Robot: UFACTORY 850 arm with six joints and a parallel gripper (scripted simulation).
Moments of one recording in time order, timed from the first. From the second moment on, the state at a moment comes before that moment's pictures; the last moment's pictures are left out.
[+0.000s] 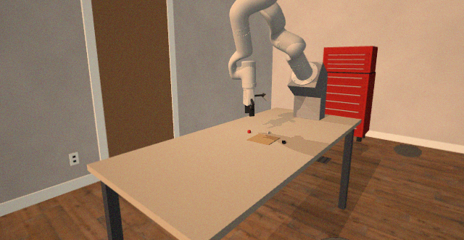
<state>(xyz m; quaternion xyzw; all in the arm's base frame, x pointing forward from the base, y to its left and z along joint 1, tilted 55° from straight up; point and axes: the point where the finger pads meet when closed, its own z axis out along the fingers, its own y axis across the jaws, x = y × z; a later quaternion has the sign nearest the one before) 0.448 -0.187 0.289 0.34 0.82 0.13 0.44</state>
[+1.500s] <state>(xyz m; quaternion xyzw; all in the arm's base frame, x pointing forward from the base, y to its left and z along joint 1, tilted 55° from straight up) 0.470 -0.192 0.268 -0.04 0.89 -0.08 0.46</state>
